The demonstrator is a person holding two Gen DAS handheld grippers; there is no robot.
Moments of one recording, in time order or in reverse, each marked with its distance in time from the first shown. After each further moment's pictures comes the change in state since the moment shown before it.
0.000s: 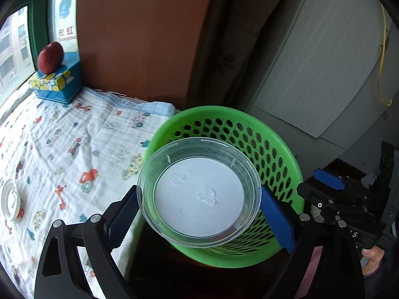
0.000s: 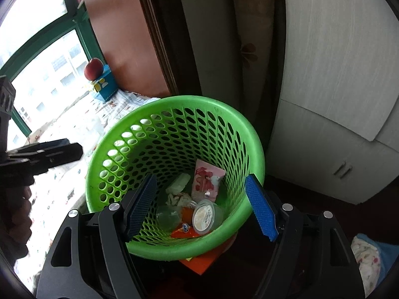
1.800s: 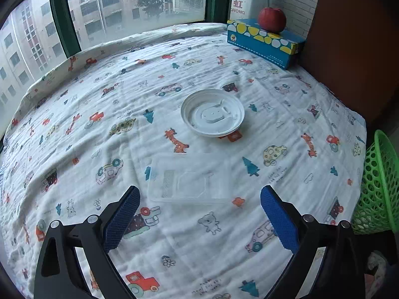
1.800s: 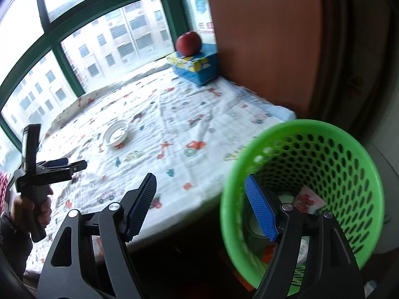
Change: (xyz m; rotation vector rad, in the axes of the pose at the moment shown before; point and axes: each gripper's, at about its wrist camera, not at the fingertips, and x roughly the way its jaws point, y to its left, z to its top) left arm -0.107 0.289 -0.150 -0.452 -0.005 0.526; right arm 0.043 0.202 0.017 -0.299 0.061 0.271
